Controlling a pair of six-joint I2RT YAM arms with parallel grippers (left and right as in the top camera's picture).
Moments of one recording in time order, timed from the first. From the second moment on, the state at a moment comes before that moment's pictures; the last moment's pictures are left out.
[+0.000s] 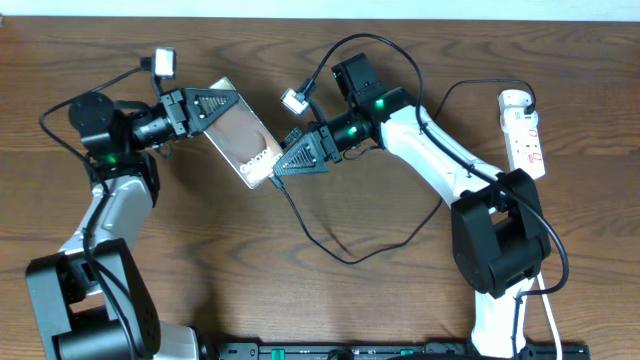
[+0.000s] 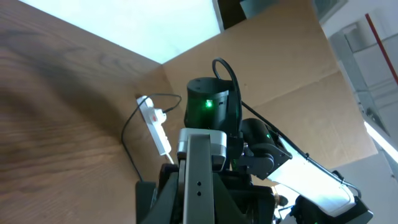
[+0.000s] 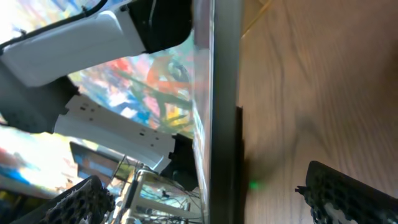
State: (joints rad) left arm 0.25 1.63 0.88 0.90 1.41 -1.24; right arm 0.50 2.08 1.62 -0.61 -1.49 -0.04
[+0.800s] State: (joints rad) left arm 0.41 1.63 0.87 -0.24 1.19 -0.57; right arm 0.42 2.08 1.62 -0.79 -0.82 0.18
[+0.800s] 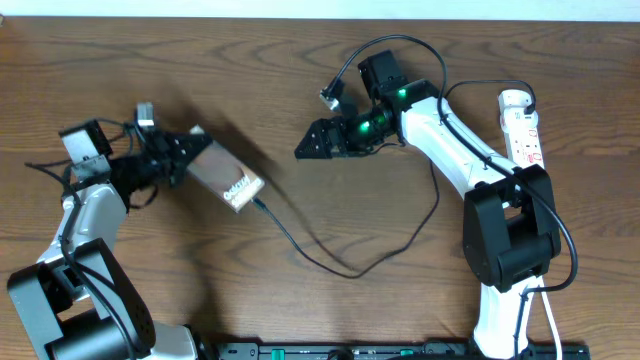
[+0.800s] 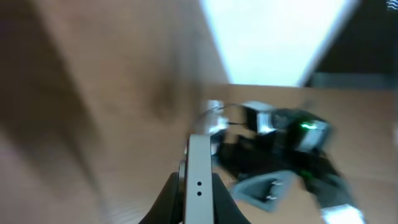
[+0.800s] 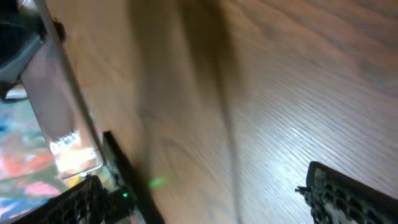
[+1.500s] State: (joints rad) left arm 0.41 1.81 0.88 -0.52 0.82 -0.22; right arm 0.42 2.08 1.62 -0.84 -0.65 0.18
